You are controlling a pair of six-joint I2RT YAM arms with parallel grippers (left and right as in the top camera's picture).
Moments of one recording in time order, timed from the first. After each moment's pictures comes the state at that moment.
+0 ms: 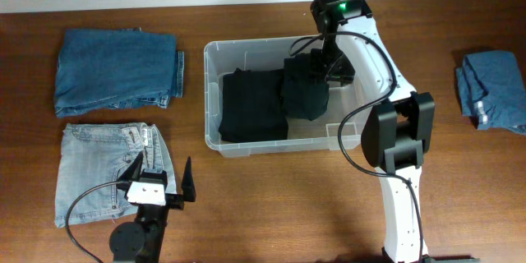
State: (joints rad) left arm -0.04 0.02 0.01 -0.07 0.08 0.05; right arm 0.23 2.42 2.31 -1.45 0.02 0.40
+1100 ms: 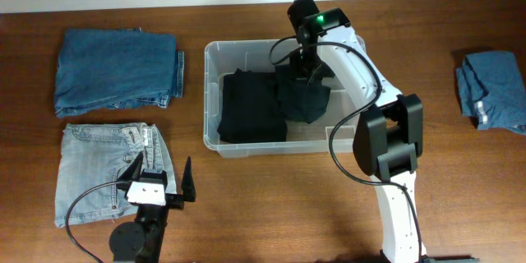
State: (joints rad) left arm -0.04 0.02 0.01 -0.07 0.08 0.05; right arm 0.32 2.38 2.19 -1.26 0.04 0.34
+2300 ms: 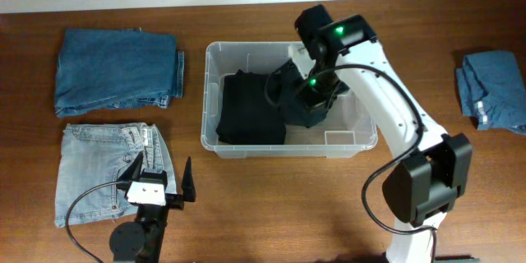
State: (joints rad) left arm -0.04 0.02 0.01 -0.07 0.08 0.05; right arm 0.37 2.00 1.90 -1.41 -0.10 -0.14
